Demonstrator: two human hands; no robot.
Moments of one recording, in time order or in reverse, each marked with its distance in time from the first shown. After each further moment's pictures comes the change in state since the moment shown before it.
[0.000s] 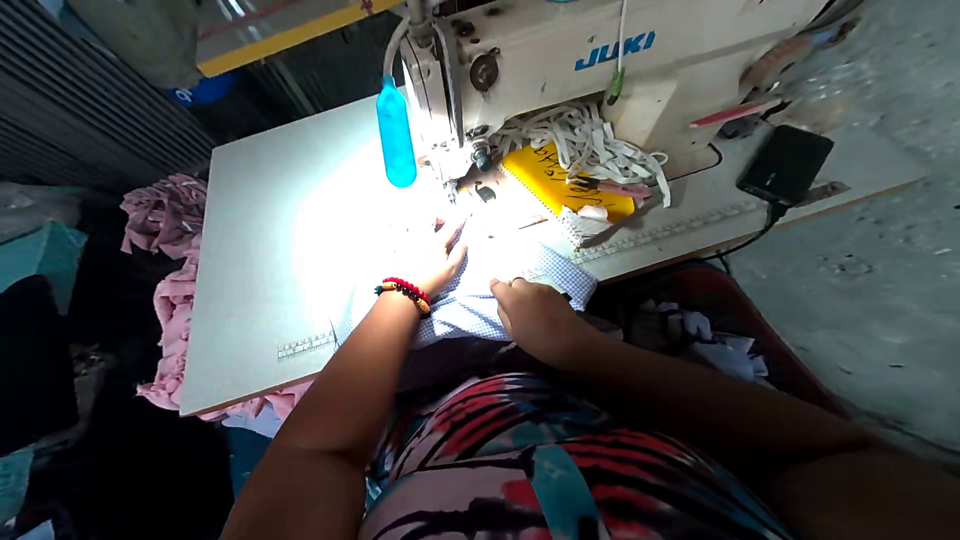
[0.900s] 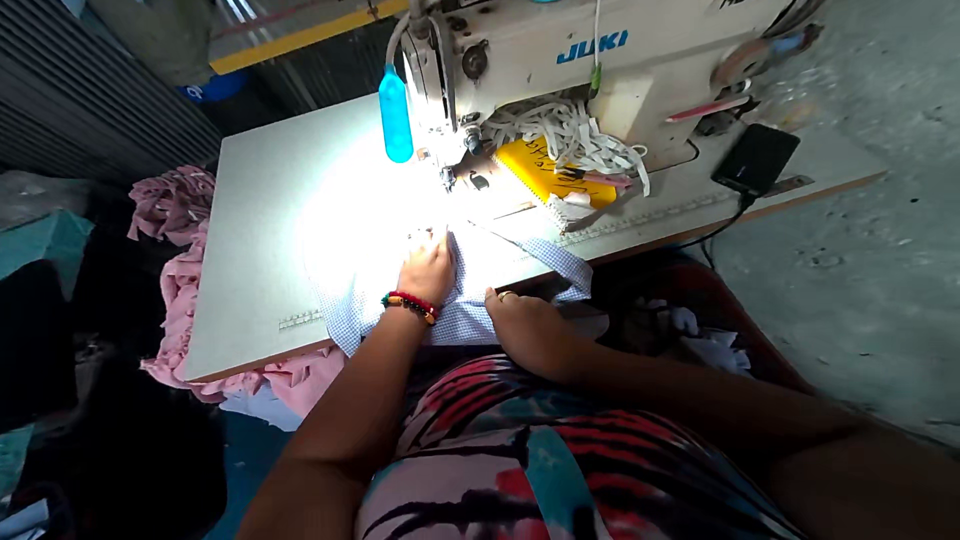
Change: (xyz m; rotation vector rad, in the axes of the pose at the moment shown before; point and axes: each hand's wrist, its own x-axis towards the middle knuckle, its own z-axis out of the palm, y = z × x) left_hand -0.053 0.040 0.009 0.033 0.150 -0.133; right_hand -0.045 -0.023 0.000 -0.132 -0.152 -0.014
